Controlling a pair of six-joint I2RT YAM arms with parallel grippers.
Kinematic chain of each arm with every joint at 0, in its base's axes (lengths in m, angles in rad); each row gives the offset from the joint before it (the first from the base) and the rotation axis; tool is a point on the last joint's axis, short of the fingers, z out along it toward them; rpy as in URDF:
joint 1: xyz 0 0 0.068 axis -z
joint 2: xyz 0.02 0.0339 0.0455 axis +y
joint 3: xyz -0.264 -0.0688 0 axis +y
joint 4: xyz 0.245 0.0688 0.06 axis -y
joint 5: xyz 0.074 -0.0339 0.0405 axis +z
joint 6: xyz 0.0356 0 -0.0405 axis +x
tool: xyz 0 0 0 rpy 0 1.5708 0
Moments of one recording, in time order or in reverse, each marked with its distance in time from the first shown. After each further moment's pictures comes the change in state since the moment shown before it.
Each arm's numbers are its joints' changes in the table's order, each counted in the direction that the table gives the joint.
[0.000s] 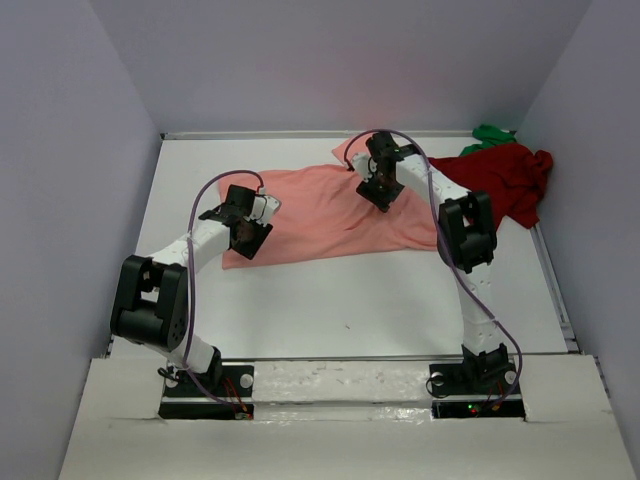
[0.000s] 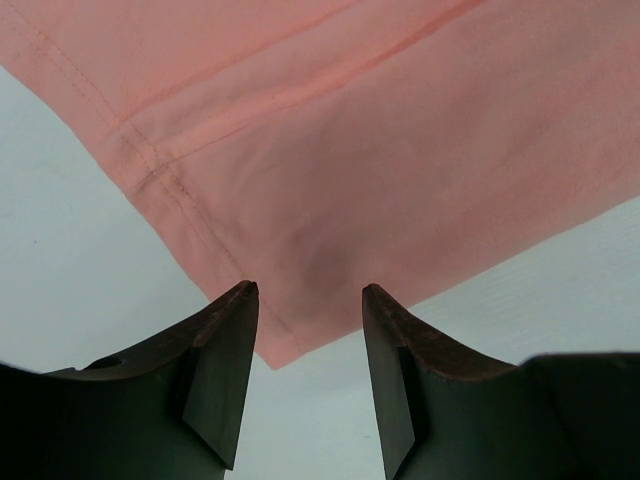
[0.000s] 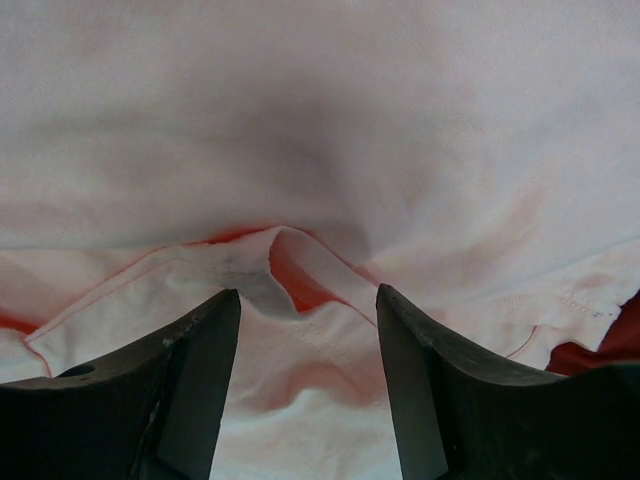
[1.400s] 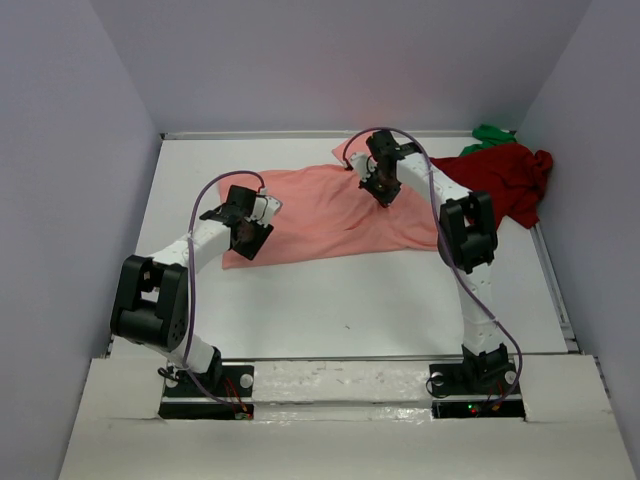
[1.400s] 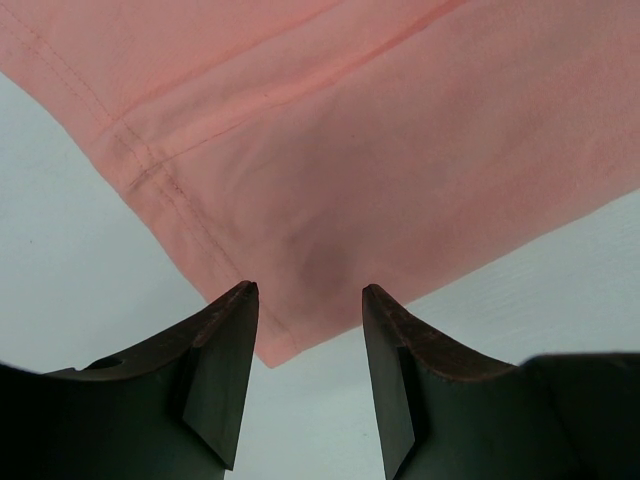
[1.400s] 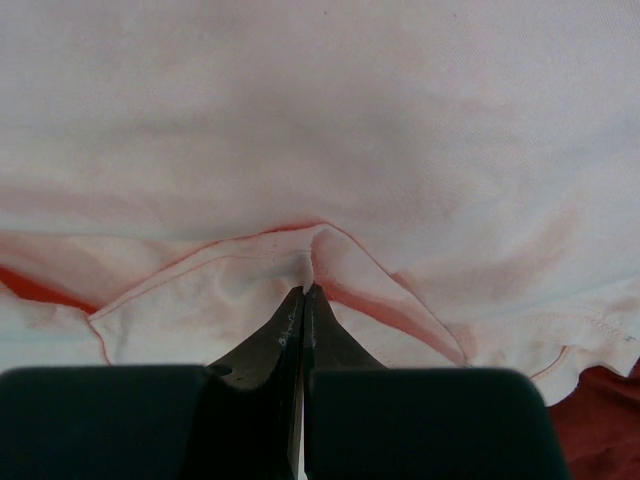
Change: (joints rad) left arm 0.005 0.000 0.000 -0.007 0.001 0.000; right arm 0.000 -0.004 -0.015 -0.034 0.115 0.009
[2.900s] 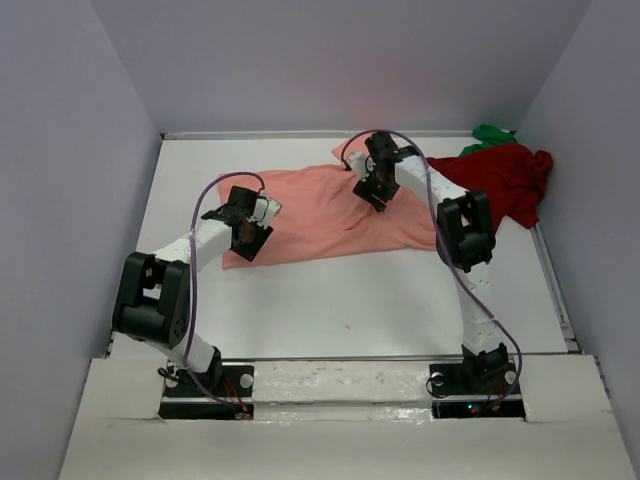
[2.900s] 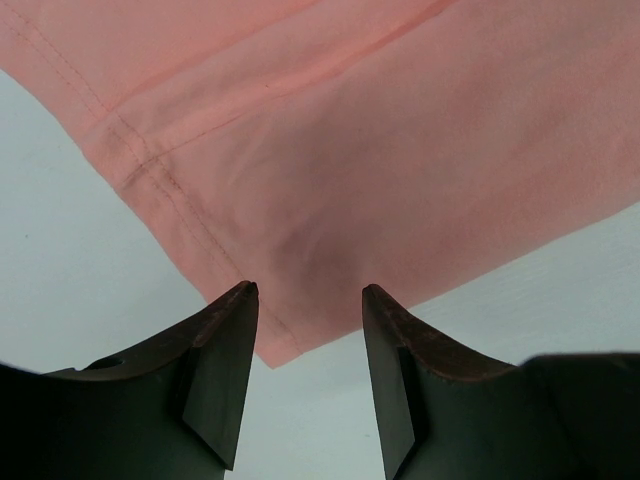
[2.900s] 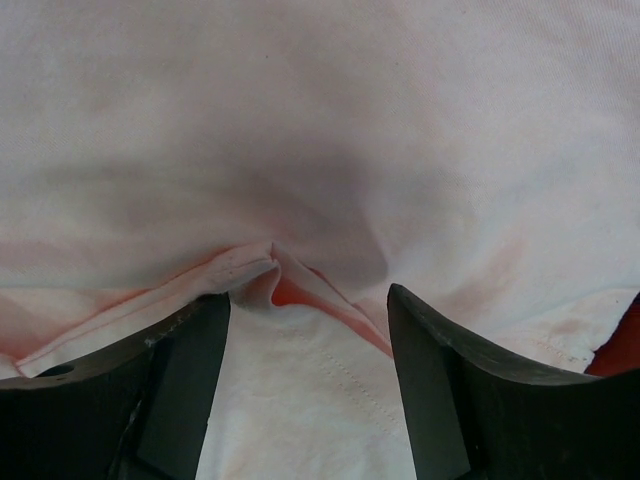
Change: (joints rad) left arm 0.002 0.021 0.001 -0.001 0.021 0.000; right arm 0.000 0.020 0.016 0.101 -0.047 -0.066
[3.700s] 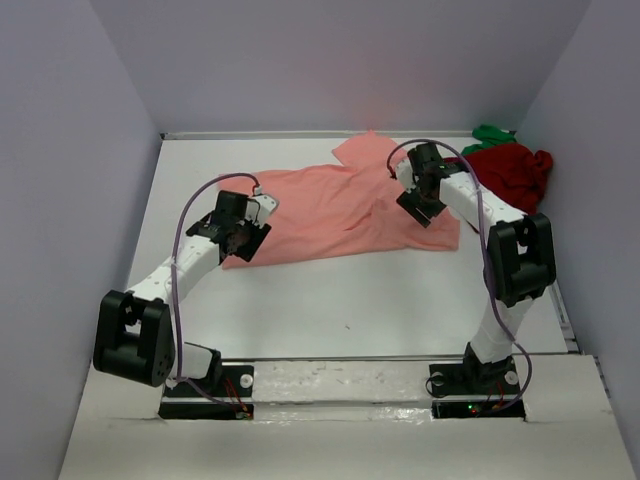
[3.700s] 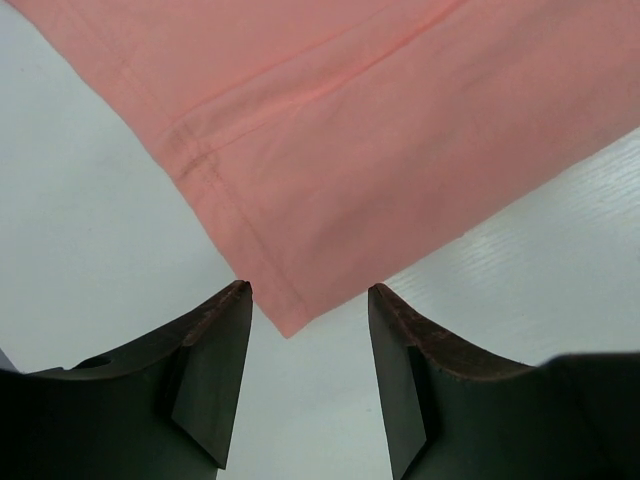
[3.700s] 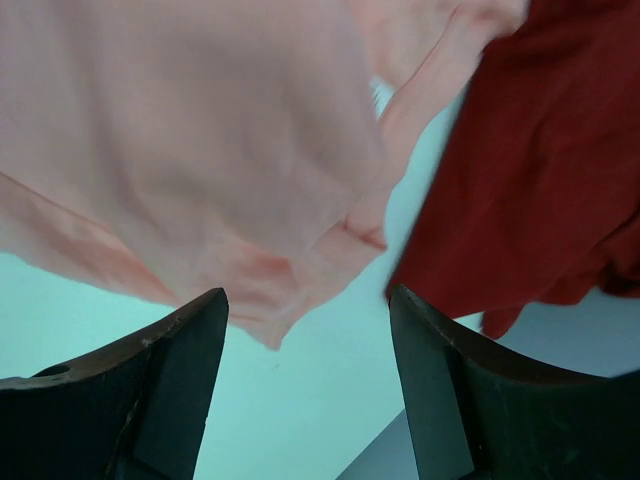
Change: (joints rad) left arm 0.004 -0.219 0.059 0.022 -0.031 0.019; right arm 0.089 -0.479 0.481 0.052 -0.256 0.088
